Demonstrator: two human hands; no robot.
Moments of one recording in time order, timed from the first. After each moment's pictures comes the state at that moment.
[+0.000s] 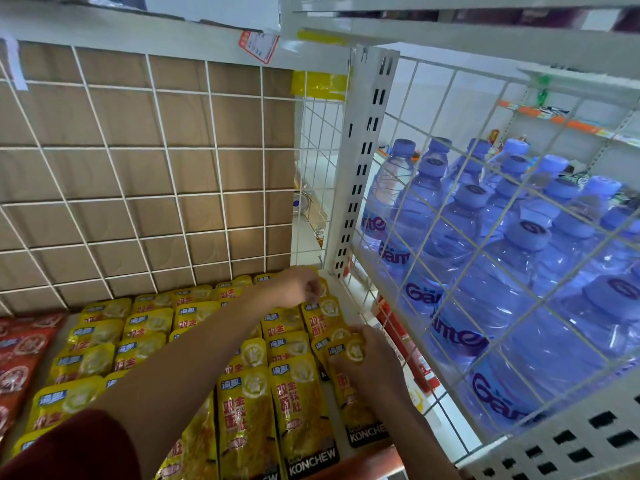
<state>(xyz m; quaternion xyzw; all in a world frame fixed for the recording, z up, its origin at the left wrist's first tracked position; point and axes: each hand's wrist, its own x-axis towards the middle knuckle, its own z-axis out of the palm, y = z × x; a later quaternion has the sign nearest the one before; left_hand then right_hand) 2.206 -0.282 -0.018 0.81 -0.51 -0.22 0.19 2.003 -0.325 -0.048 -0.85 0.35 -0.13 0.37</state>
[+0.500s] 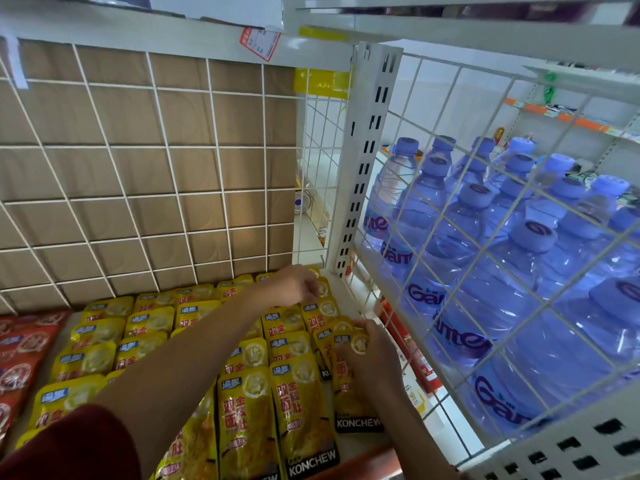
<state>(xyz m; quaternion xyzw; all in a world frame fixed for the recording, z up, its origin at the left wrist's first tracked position) 2.211 -0.278 -0.022 0.81 -0.49 -0.23 0.23 2.014 -0.329 -0.054 -0.82 0.37 -0.18 0.40</state>
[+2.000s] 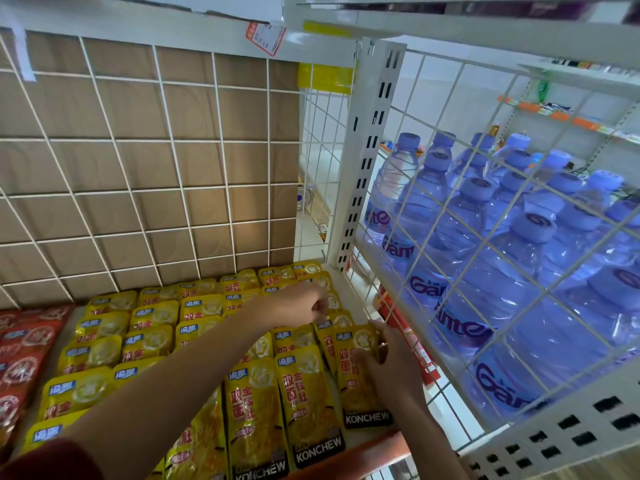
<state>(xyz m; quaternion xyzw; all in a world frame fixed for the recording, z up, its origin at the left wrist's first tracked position) 2.176 -0.257 -0.020 0.79 -0.54 -0.25 0.15 1.984 -0.325 -0.052 -0.82 0.38 -0.17 0.38</state>
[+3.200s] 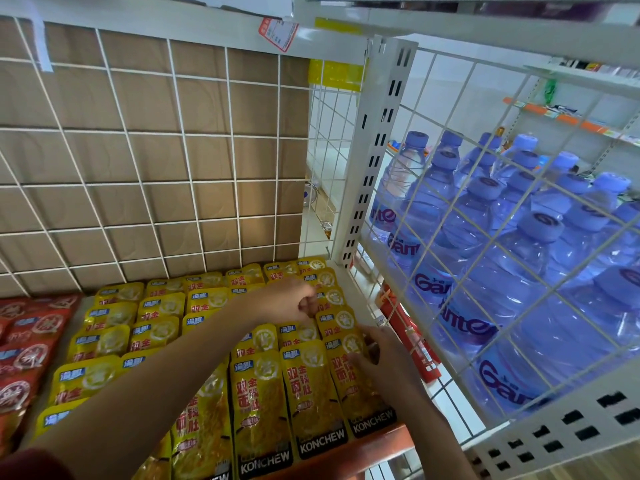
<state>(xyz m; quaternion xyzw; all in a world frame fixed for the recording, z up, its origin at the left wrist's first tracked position) 2.184 -0.230 -0.013 0.79 -0.56 -0.23 0.13 1.987 -0.325 -0.049 -0.87 0.30 -0.11 0.36</state>
